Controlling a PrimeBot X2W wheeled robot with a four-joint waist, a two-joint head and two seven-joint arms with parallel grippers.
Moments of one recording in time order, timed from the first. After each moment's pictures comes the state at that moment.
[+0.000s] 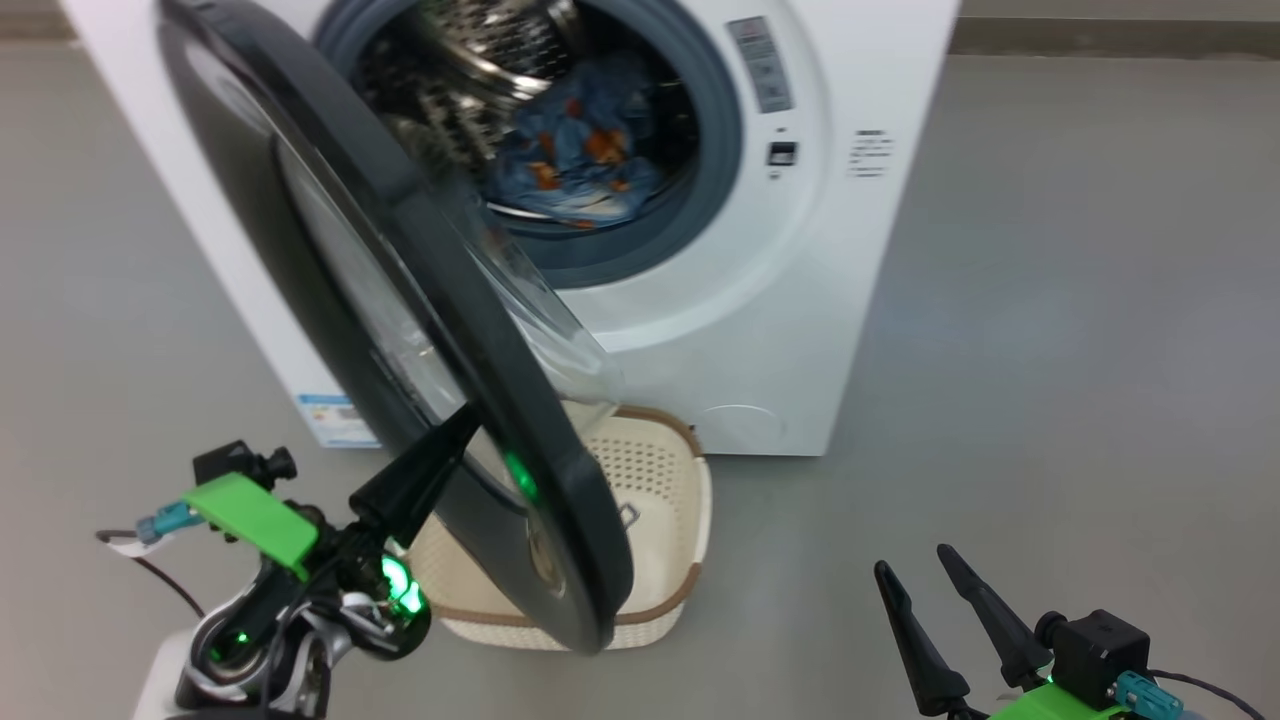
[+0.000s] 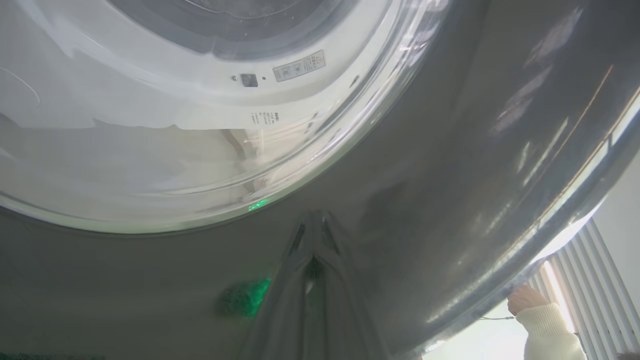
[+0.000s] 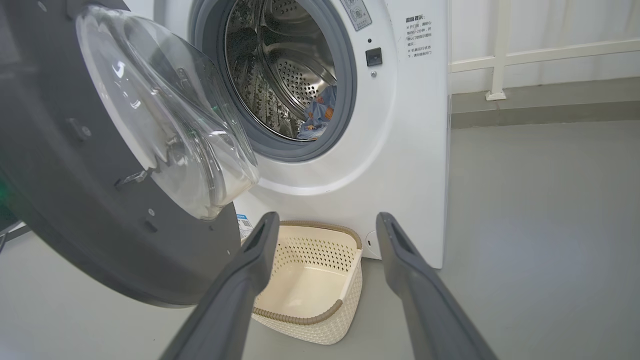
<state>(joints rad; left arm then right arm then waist) -0.33 0.05 -0.07 0.24 -1.78 -0.10 0.62 0.00 -0.14 0.18 0.21 0.37 0.13 -0.26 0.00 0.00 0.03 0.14</state>
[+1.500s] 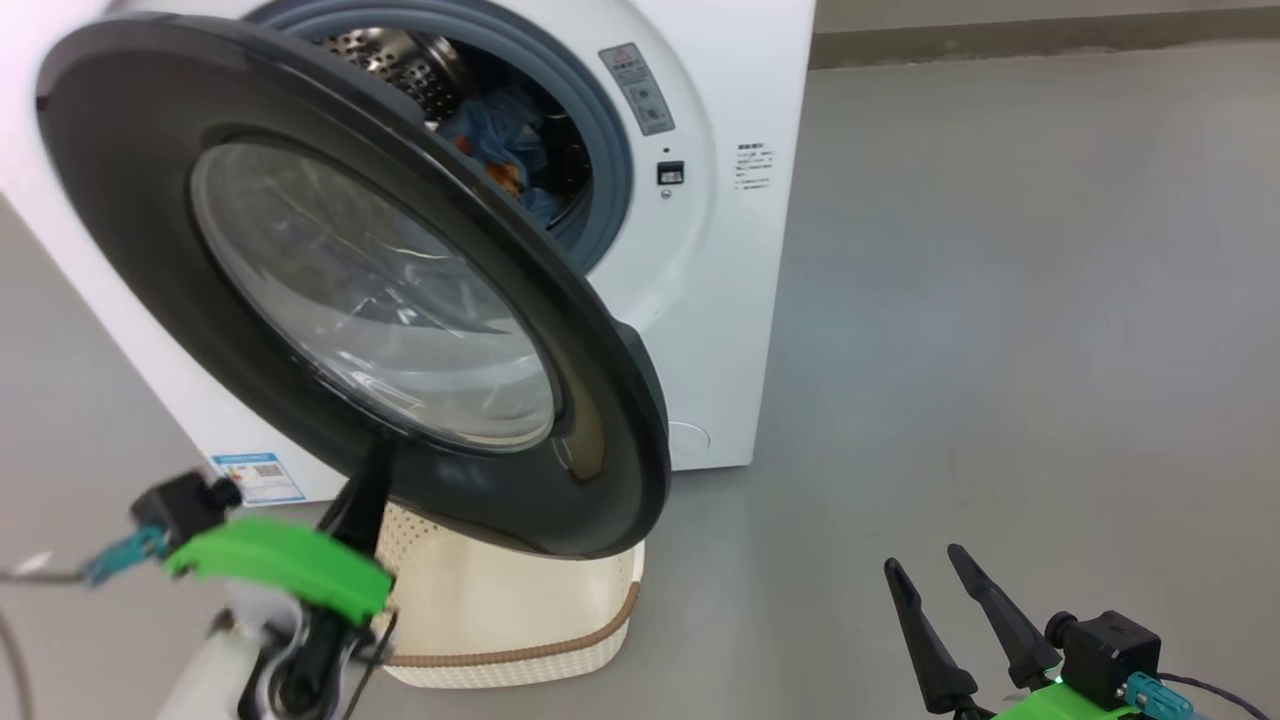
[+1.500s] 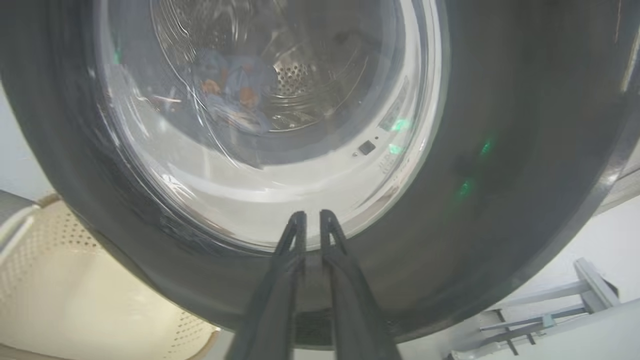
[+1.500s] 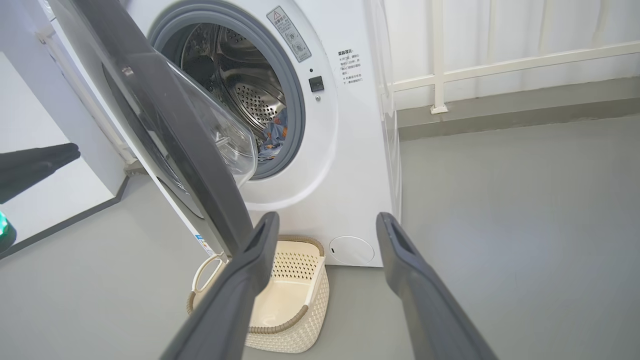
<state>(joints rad) -0.40 0.18 -0.35 0.40 -1.25 -0.12 -0.01 0.00 -0.13 0.16 0.21 0.37 0.13 -0.26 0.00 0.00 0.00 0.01</state>
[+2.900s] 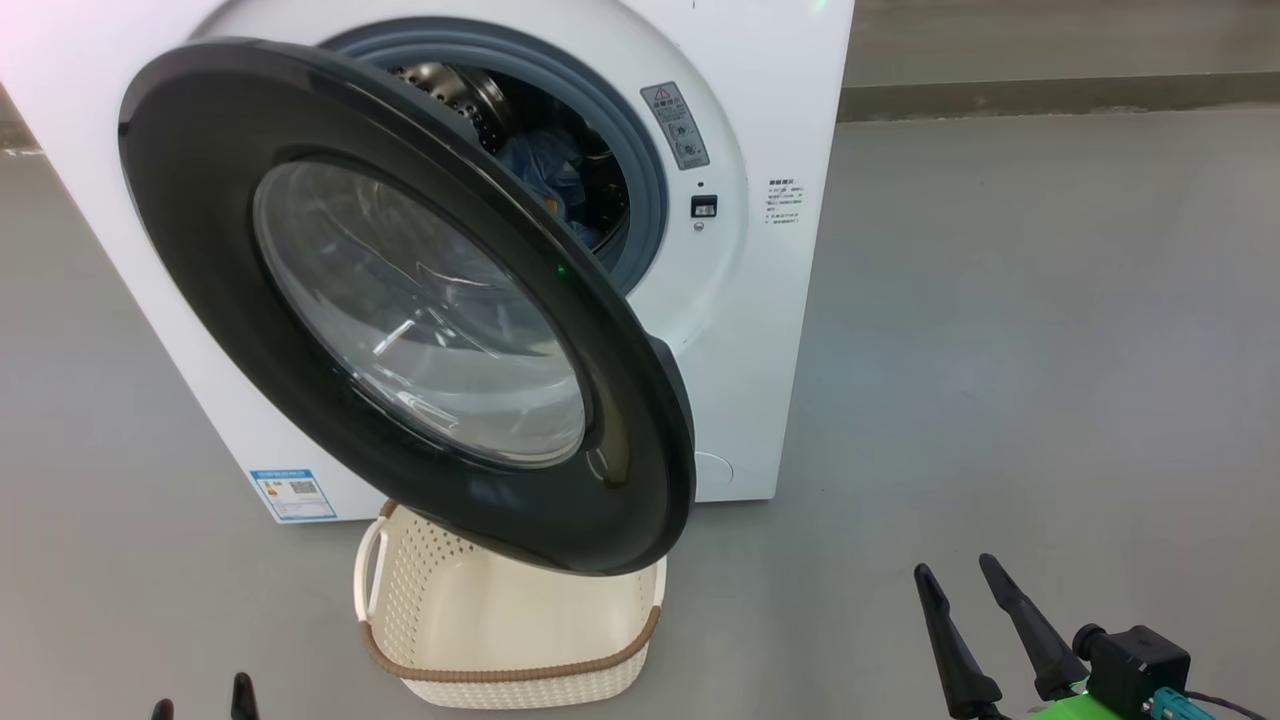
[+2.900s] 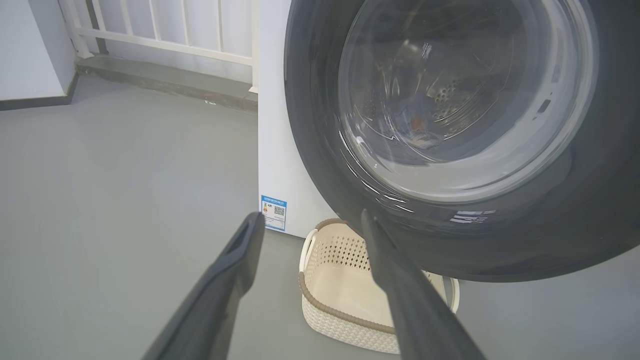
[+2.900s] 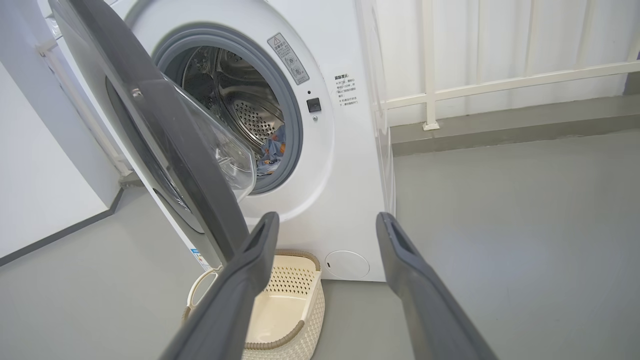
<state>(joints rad) 0.19 0.07 0.08 0.14 -0.35 -0.02 -0.25 0.04 -0.10 0.09 0.20 0.34 0.13 -0.26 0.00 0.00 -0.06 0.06</state>
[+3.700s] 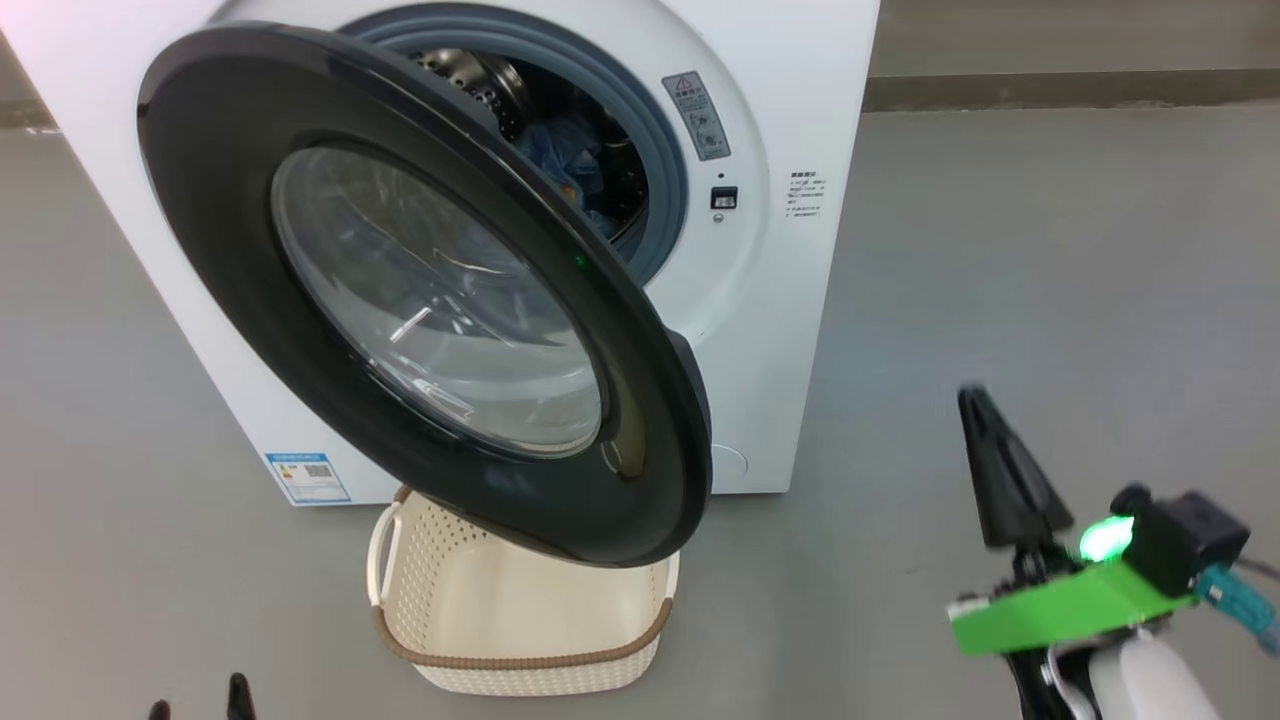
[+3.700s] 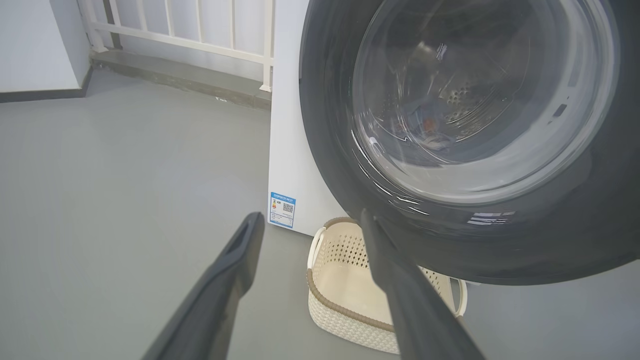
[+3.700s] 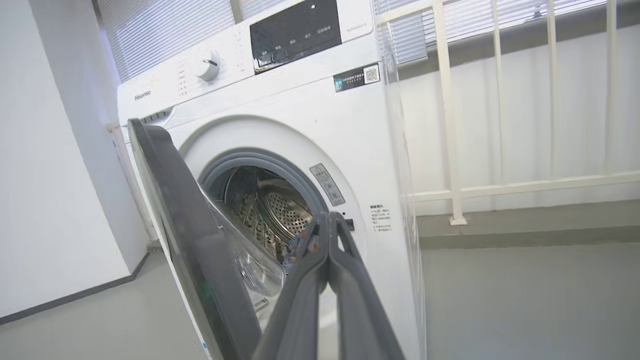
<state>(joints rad) 0.18 0.05 0.13 0.15 -0.33 -0.05 -0.26 -0.10 -0.09 0.06 0.09 0.36 0.13 -0.26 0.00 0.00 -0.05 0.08</state>
